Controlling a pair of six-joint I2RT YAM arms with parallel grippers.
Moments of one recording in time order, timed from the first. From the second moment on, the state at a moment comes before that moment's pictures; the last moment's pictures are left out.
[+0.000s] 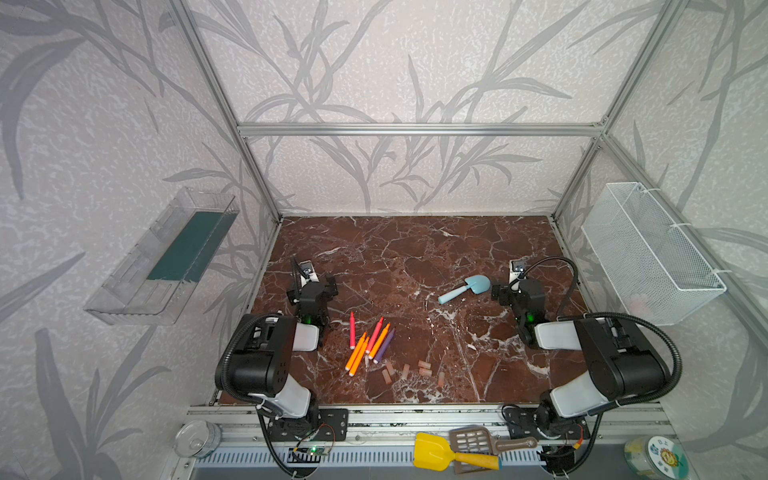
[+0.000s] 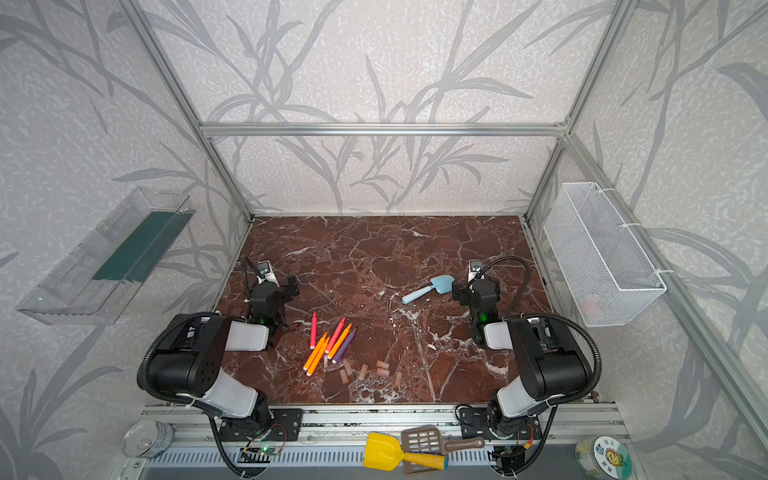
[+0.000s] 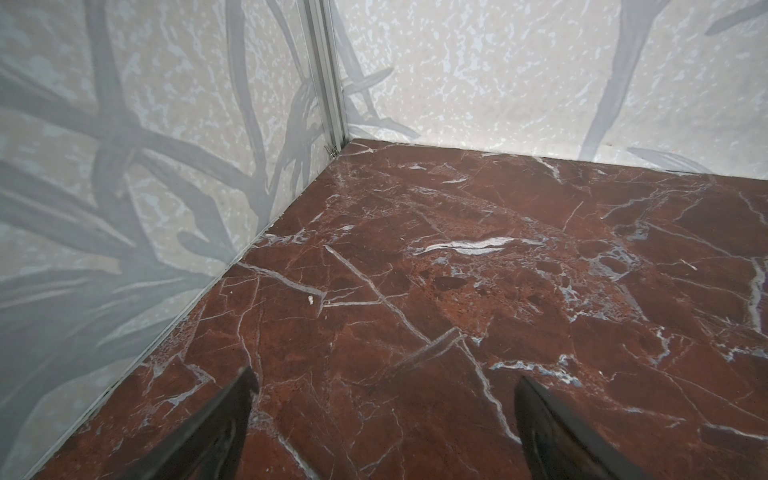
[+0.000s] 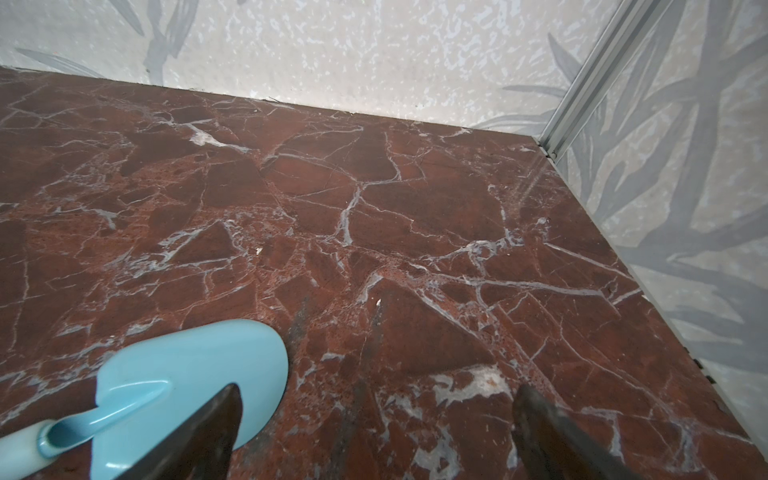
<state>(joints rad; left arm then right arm) -0.05 1.57 0.36 0.92 -0.44 -0.05 0.15 1.56 0.38 0.80 0.23 -0.05</state>
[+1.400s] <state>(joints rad) -0.16 0.86 0.62 -0.09 -0.09 -0.42 0.17 0.87 0.51 0.00 0.02 0.44</state>
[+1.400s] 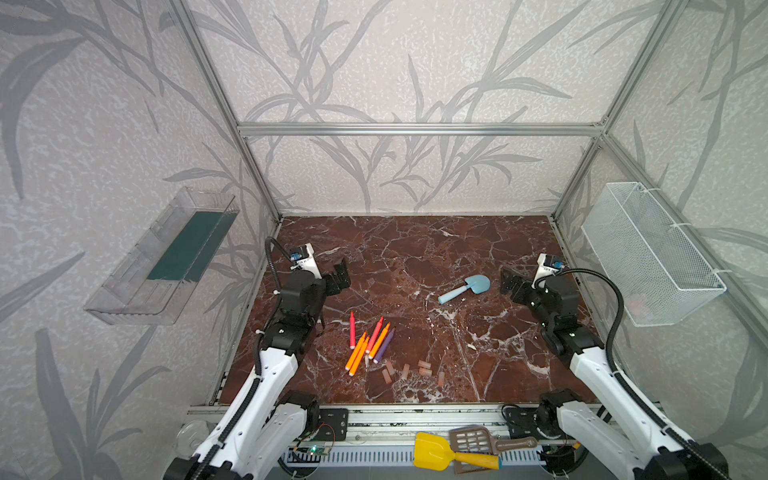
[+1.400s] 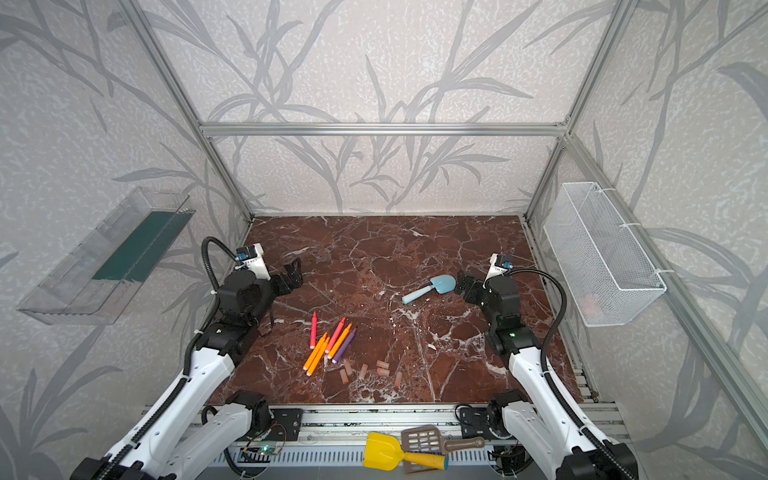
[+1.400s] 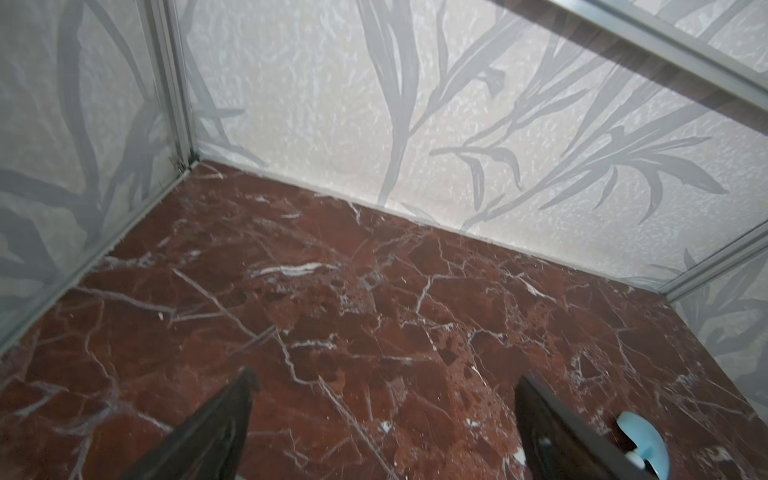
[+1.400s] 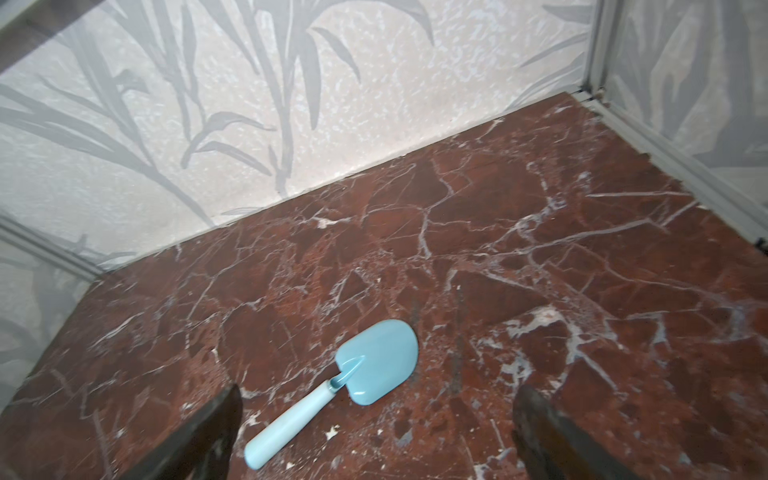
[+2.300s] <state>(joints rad) -0.30 0.95 0.53 -0.59 0.03 -0.61 0.28 1.13 0.47 0.10 0.01 0.35</state>
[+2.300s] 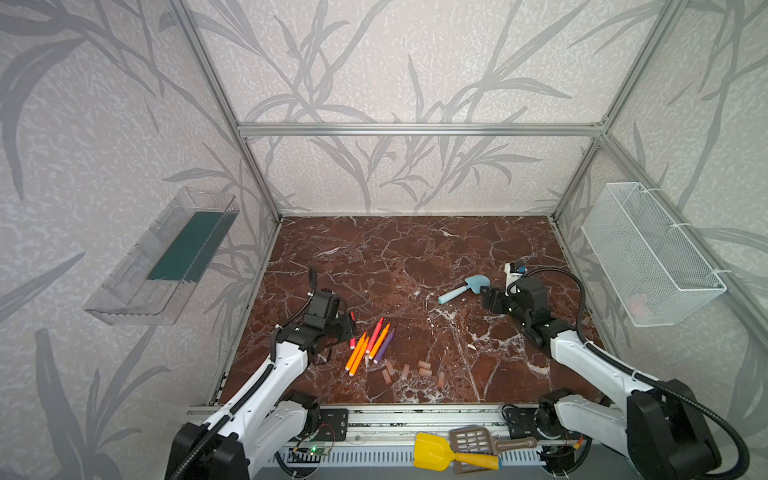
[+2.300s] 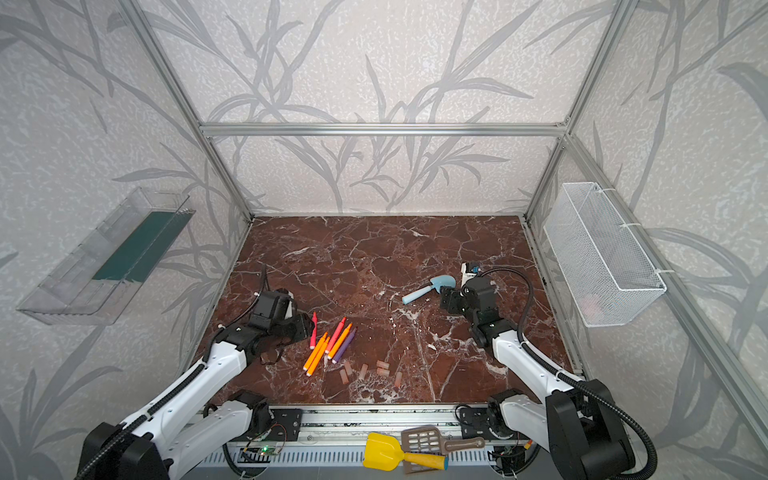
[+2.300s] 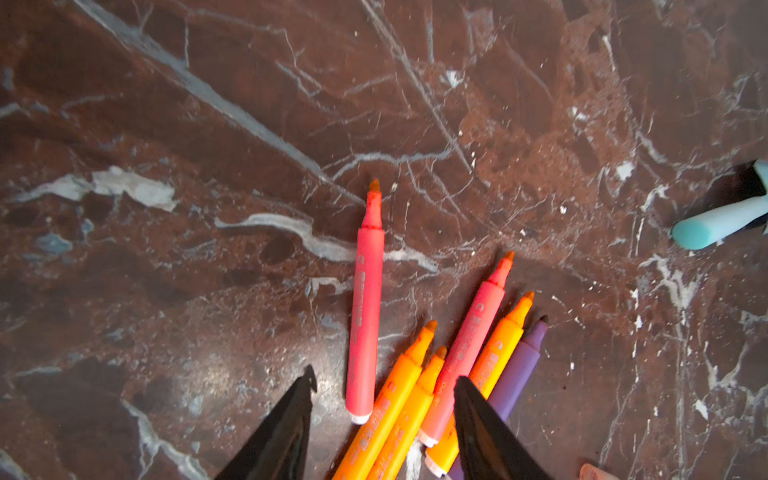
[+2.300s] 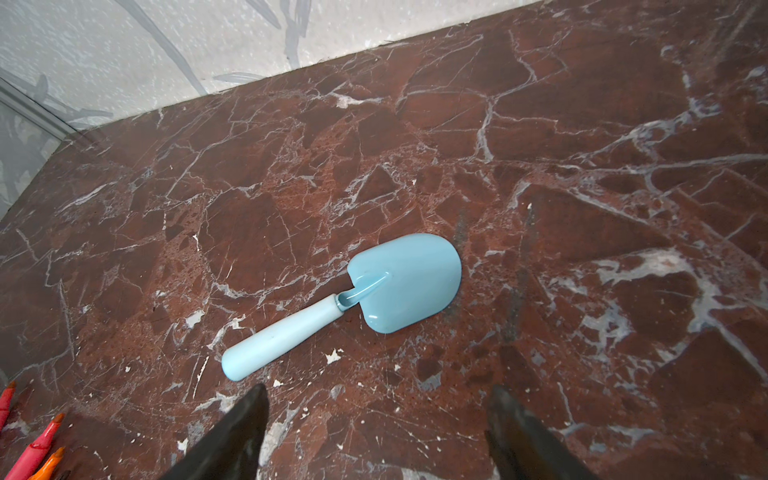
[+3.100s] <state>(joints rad) -0.42 1.25 0.53 -0.49 -0.17 -0.70 0.29 1.13 0.45 0.11 0.01 0.35</state>
